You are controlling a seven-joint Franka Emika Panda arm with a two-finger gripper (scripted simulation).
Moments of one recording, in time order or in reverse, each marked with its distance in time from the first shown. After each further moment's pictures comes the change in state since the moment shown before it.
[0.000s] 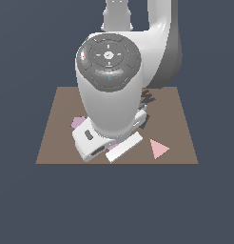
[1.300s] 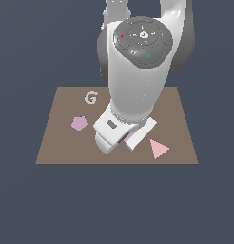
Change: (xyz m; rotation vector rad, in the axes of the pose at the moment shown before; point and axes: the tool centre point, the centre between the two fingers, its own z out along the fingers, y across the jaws) arm -0.001 -0.048 -0.004 0.000 0.000 -0.180
